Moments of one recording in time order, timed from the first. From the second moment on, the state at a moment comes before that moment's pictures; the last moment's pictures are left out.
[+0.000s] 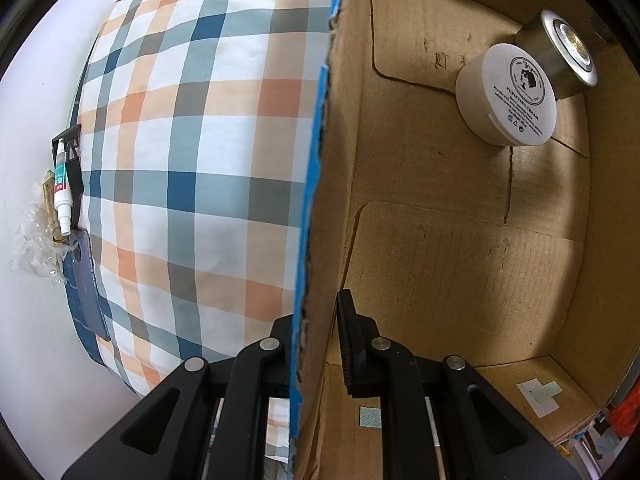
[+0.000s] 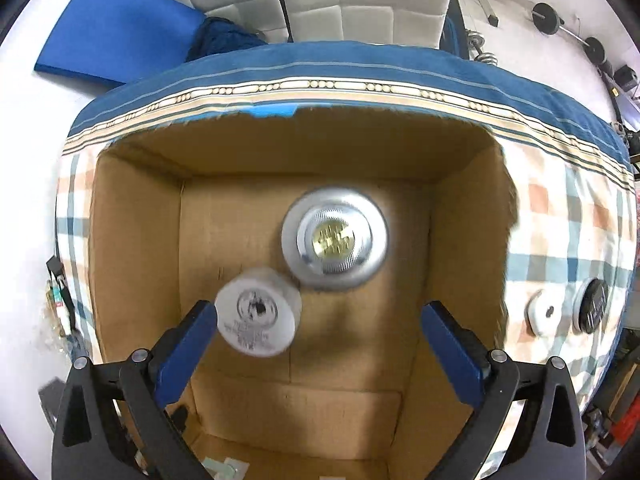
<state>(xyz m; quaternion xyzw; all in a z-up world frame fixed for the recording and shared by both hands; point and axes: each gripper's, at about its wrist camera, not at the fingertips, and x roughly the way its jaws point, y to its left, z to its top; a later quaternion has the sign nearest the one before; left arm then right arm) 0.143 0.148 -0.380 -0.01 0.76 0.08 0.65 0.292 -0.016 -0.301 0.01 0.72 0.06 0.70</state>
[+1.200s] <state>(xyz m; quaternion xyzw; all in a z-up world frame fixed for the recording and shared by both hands) 0.142 0.142 -0.375 -0.01 0.76 0.08 0.65 0.173 -0.121 -0.205 0.11 0.64 0.03 0.76</state>
